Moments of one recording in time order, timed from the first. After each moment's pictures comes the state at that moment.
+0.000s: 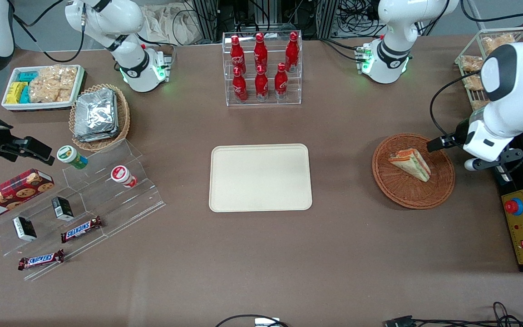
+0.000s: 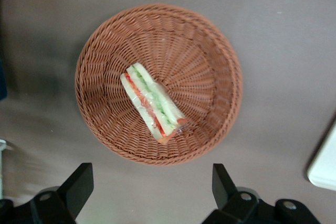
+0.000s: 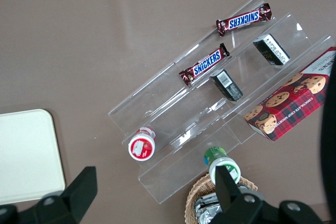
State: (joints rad) arm 0.15 -0.06 -0.13 -2.13 -0.02 1.91 -0.26
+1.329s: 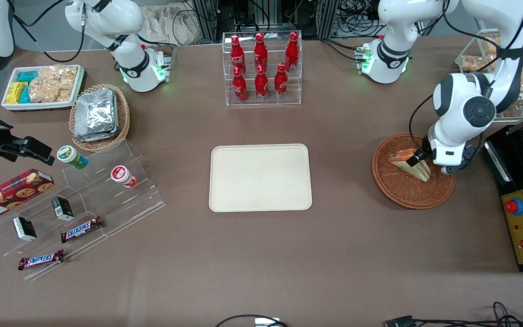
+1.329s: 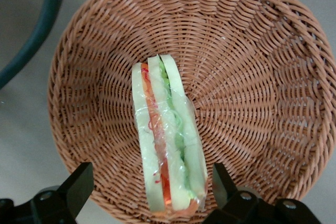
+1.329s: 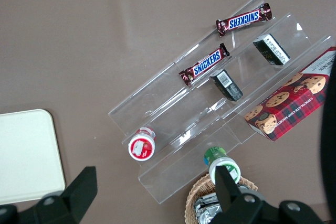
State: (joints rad) arm 0.14 0.04 -0.15 -2.44 0.12 2.37 -0.76
